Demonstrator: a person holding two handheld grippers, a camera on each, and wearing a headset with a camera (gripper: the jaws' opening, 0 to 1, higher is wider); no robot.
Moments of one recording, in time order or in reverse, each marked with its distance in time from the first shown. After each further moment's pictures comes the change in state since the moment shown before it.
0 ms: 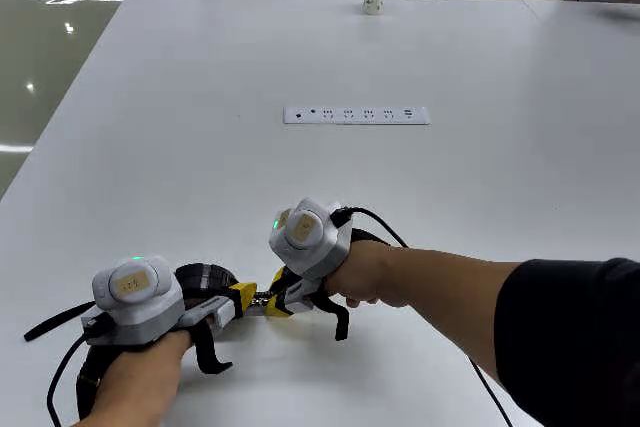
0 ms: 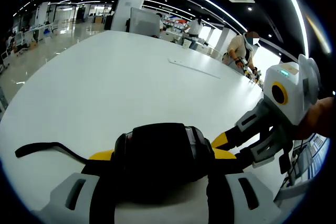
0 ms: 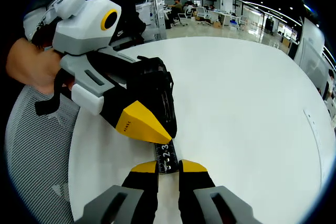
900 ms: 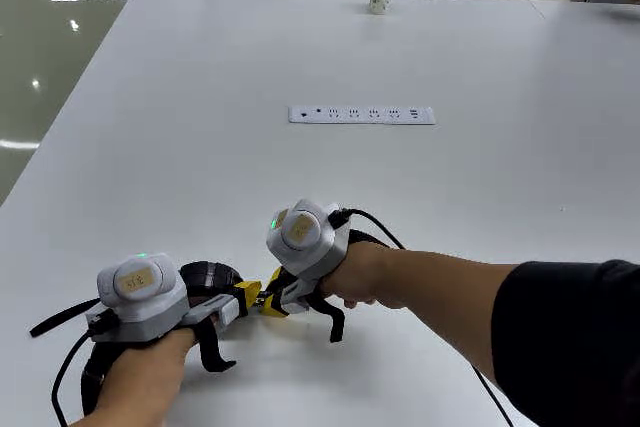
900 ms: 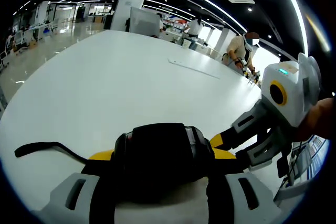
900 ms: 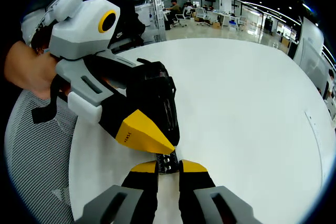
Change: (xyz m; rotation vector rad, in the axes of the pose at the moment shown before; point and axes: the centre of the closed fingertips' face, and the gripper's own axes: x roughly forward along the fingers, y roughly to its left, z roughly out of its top) left arm 0.000 0.000 0.000 -0.006 0.000 -0.006; right arm 0.007 0.002 0.008 0.006 -0.009 0.001
